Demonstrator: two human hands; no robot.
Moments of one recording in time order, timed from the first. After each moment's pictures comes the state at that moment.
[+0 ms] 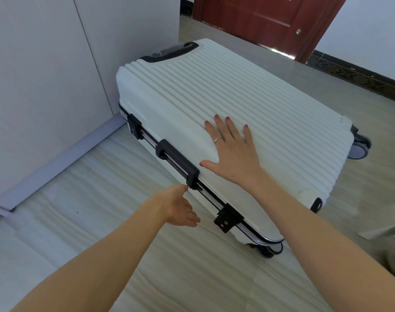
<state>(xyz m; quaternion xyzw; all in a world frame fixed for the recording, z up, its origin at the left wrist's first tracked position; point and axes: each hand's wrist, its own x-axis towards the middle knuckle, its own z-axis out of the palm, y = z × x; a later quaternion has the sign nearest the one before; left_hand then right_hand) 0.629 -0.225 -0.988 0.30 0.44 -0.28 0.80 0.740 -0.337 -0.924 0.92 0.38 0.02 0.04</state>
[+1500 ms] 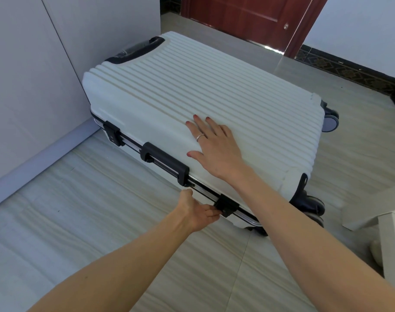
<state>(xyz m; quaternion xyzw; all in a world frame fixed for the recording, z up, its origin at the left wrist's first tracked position) 0.648 -0.319 -0.996 0.19 0.43 -0.13 0.87 0.745 -0.359 -0.923 0.90 0.43 0.02 0.01</state>
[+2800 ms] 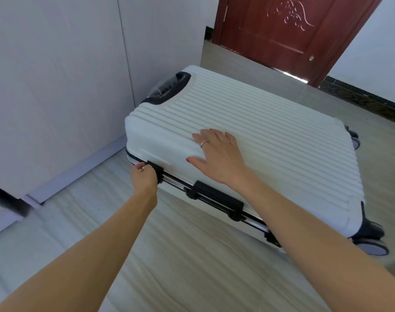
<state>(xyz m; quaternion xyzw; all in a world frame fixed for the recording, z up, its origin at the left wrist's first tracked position) 0.608 -0.152 -0.967 0.45 0.54 0.21 0.68 0.708 -0.277 -0.898 0.88 0.47 0.03 -0.01</state>
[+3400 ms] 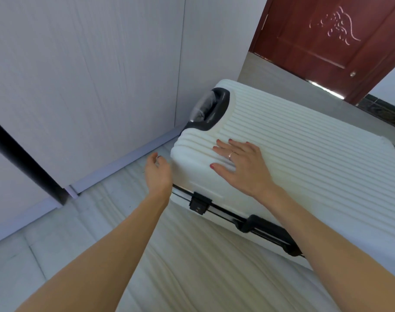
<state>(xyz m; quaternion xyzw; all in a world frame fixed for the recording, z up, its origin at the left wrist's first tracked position) 0.577 -0.097 -0.961 0.52 0.51 0.27 0.63 0.697 -0.232 -0.921 0.84 0.52 0.07 -0.13</state>
